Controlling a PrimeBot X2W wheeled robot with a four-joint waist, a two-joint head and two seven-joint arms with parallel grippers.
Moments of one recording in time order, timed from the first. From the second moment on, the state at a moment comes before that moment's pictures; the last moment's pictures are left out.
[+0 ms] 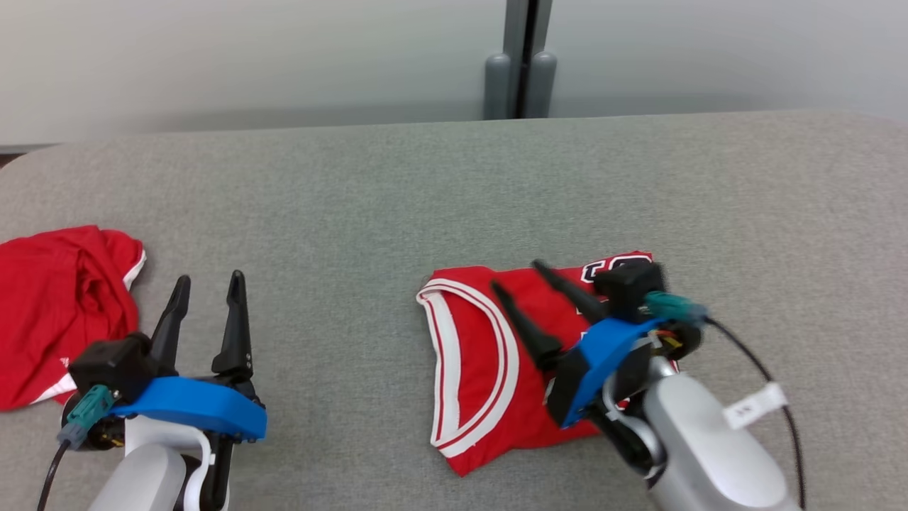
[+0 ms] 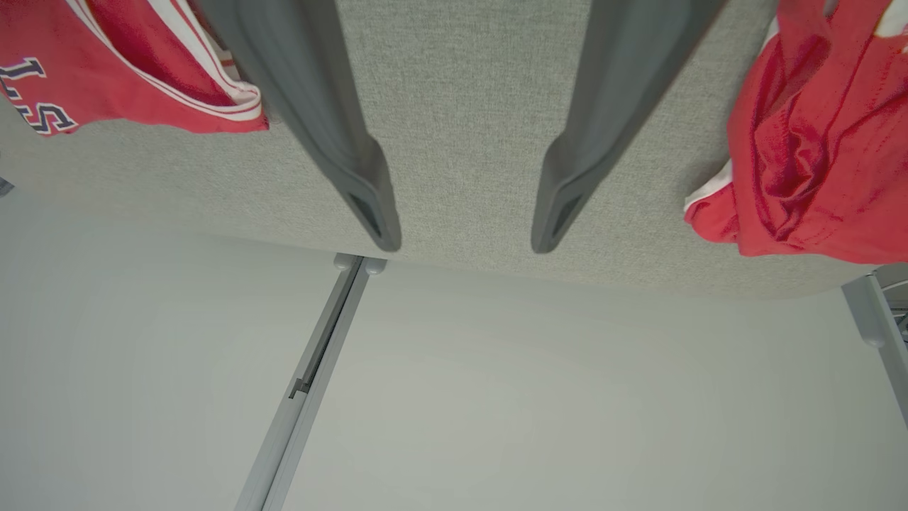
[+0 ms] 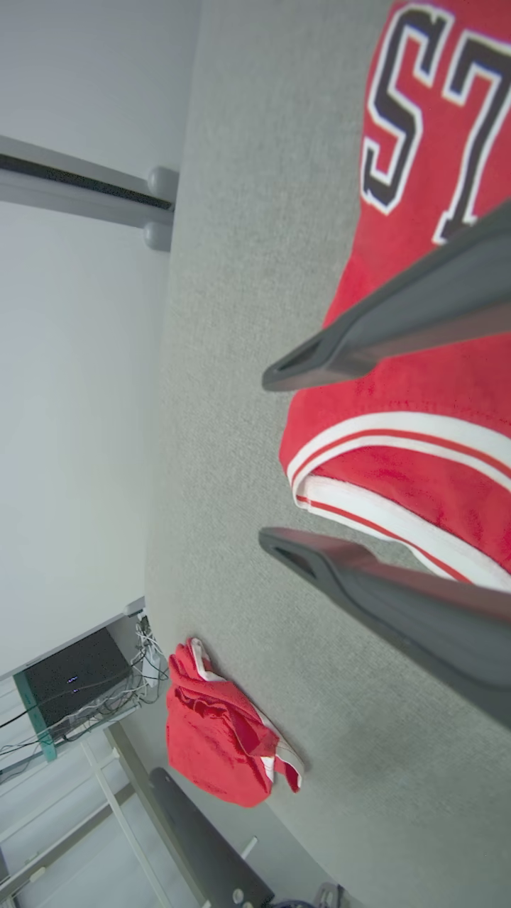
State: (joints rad) left arm -0.25 0.36 -0.37 0.29 -0.68 0.06 -0.25; right arm -0.48 -0.05 0.47 0.46 0.42 0.13 0.05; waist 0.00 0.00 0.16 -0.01
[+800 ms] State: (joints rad) left arm -0.04 0.35 -0.30 0.23 -0.66 0.12 -0.26; right arm -0.17 -0.14 0.07 0.17 0.23 0.13 0.02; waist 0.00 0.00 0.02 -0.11
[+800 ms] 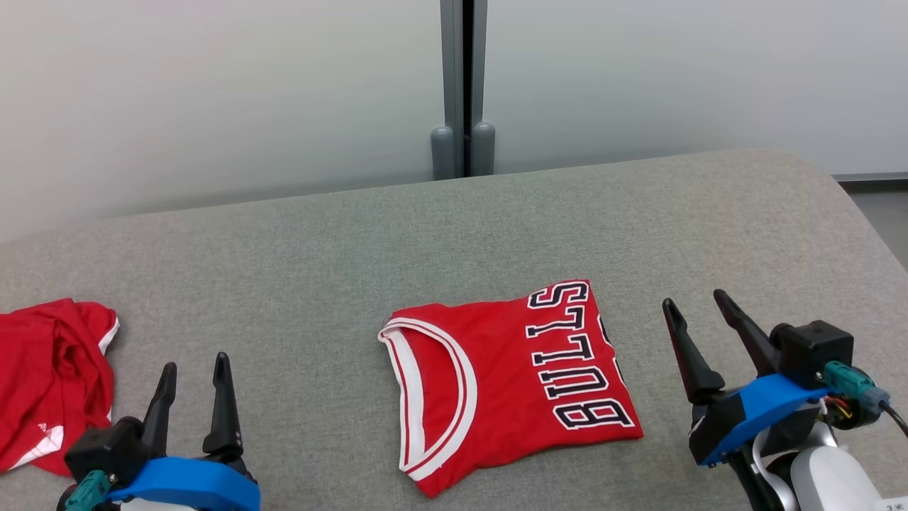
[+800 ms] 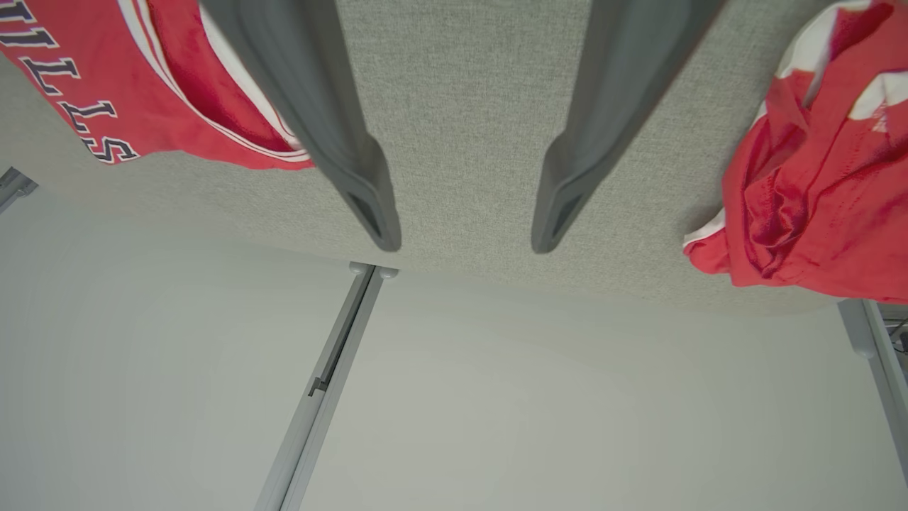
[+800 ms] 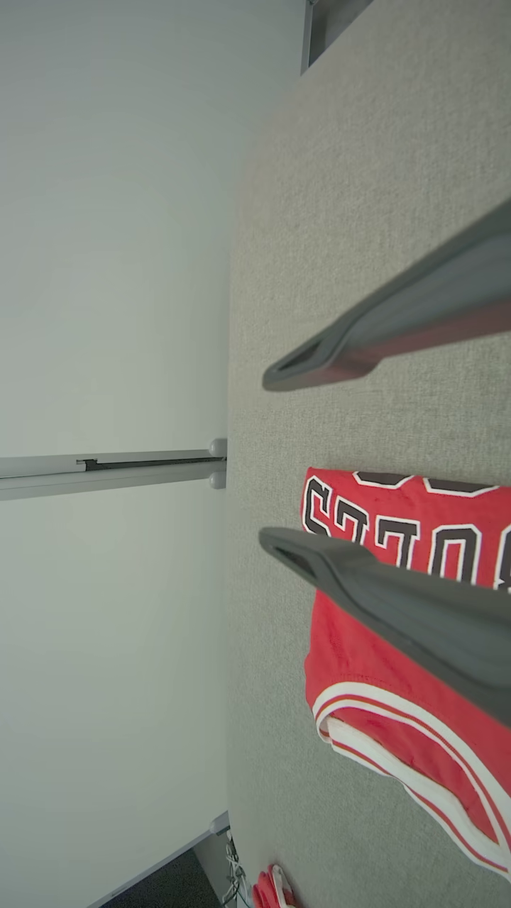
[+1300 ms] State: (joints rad) left arm -0.02 0.34 -0.30 0.21 -0.66 0.13 -0.26; right arm -0.16 -0.14 0.06 0.19 0.22 0.13 0.04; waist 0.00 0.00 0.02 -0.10
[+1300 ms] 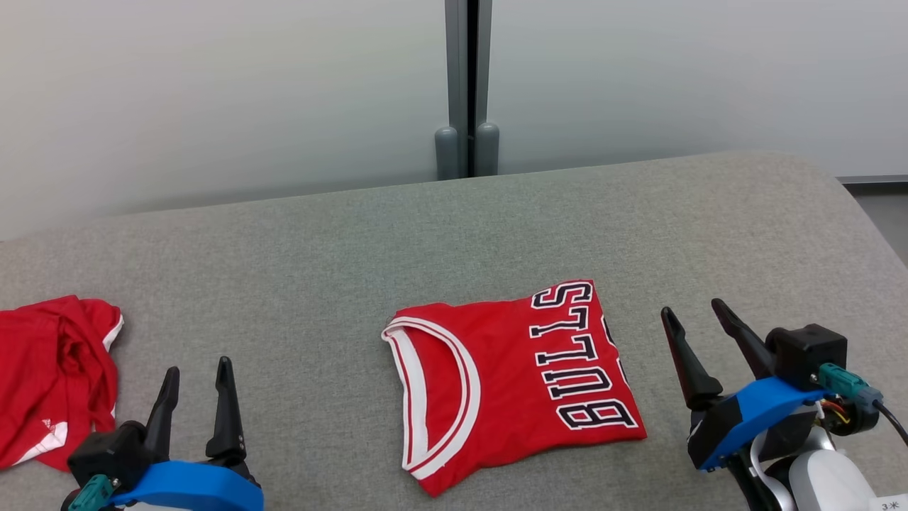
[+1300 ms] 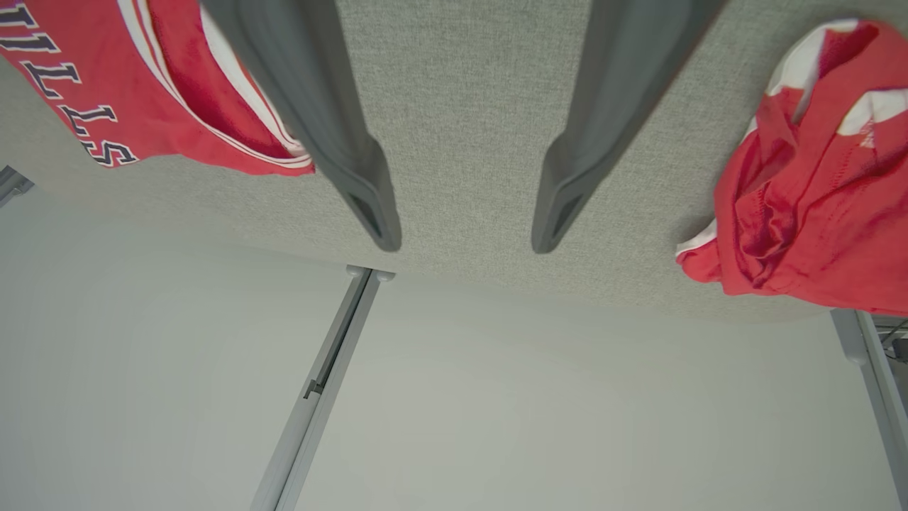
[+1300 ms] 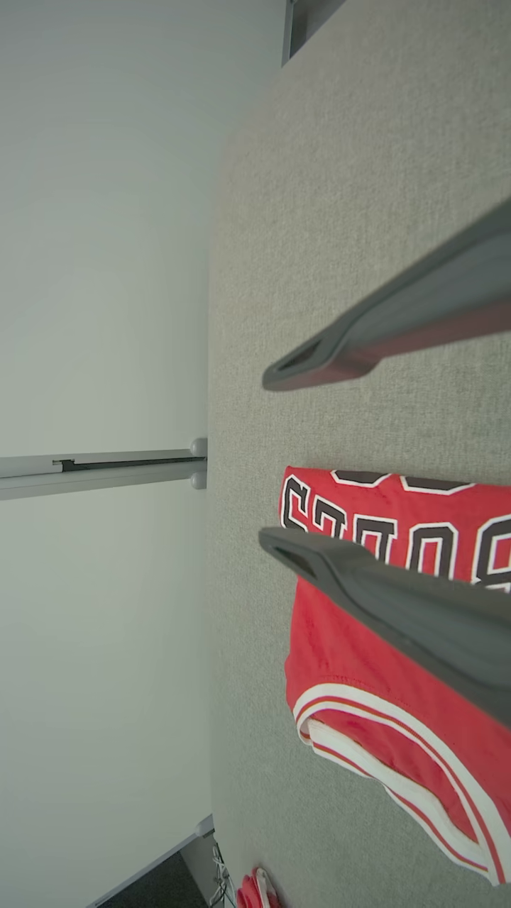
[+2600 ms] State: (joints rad) left arm -0.20 0.35 -0.33 0.14 -0.60 0.12 -0.25; right arm -0.45 -0.20 0.17 0.37 0.20 0.13 0.61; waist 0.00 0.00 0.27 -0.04
